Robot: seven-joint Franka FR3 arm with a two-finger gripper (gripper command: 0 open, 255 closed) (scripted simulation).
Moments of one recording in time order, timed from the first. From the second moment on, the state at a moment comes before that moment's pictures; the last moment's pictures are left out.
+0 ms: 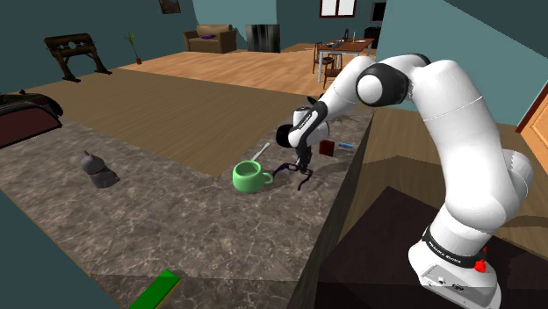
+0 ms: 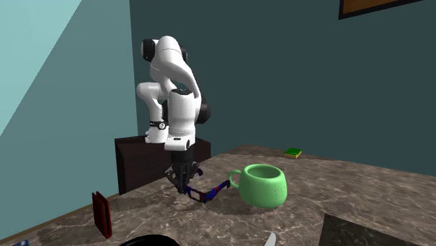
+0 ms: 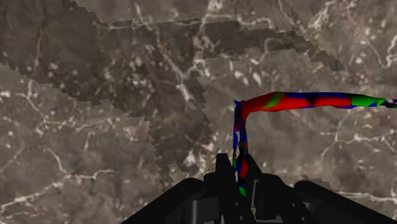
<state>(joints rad) -0.11 0.74 -0.06 -1.83 0.05 2.51 -0.33</state>
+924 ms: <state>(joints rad) -0.11 0.59 -0.07 -1.86 0.04 2.40 -0.32</state>
